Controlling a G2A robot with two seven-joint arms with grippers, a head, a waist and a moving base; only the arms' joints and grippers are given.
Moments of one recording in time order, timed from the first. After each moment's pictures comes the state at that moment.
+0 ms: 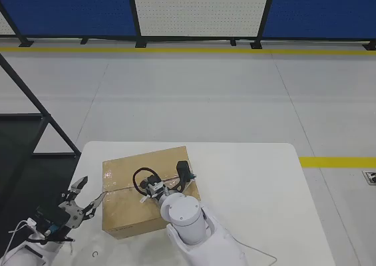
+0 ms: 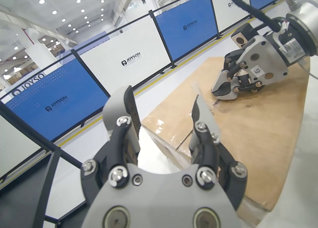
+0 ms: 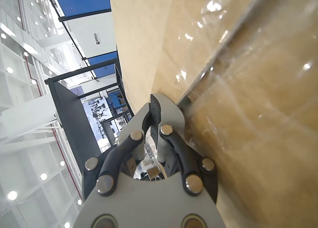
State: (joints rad) left arm 1.37 -0.97 -1.66 -1.57 1.55 -0.41 0.61; right arm -0.73 -1.82 0.95 -1.15 0.12 0.52 0.00
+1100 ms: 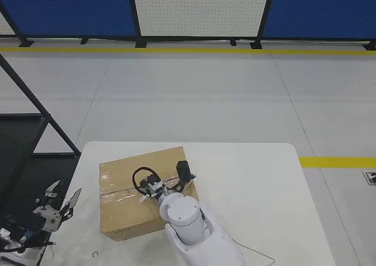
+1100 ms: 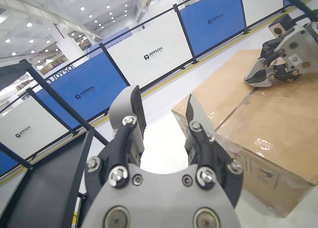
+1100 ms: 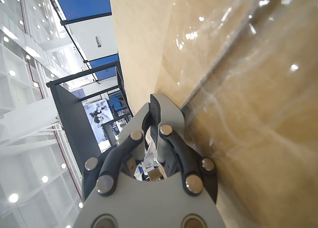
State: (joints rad) left arm 1.45 -0.97 -1.78 -1.57 1.52 -0.34 0.63; right arm -0.74 -1.84 0.97 -1.15 0.09 0.52 -0.01
